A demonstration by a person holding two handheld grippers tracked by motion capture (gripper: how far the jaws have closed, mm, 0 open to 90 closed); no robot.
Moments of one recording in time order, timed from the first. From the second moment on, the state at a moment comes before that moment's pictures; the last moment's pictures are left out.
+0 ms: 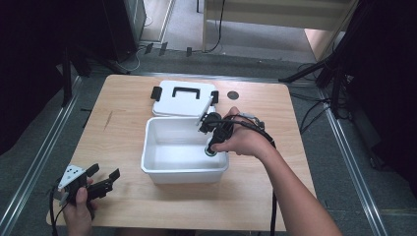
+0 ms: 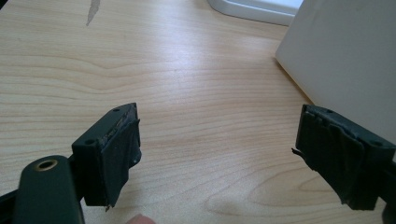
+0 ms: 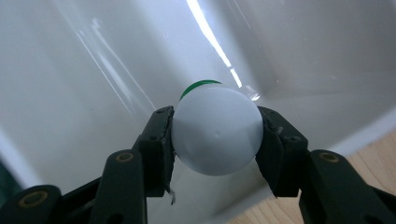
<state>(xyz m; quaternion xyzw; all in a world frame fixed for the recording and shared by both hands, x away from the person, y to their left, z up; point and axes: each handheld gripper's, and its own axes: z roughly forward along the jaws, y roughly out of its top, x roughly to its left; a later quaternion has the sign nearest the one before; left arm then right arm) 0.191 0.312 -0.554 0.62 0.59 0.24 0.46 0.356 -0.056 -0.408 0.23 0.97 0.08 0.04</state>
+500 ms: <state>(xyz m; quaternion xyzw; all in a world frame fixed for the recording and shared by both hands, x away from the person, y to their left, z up) 0.192 0.311 -0.554 0.63 0.58 0.23 0.46 0.355 -0.029 -0.446 0.17 0.98 0.02 0.07</state>
